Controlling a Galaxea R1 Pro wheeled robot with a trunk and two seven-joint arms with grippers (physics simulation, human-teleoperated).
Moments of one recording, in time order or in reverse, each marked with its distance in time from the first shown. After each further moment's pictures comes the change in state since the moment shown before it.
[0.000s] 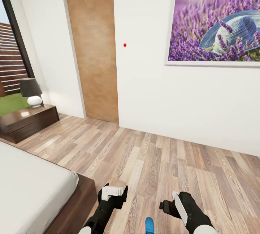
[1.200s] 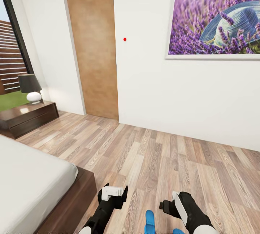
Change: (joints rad) left arm 0.000 0.000 0.000 0.002 0.000 0.000 -0.001; right arm 0.000 0.001 0.000 0.000 0.000 0.000 0.000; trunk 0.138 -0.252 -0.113
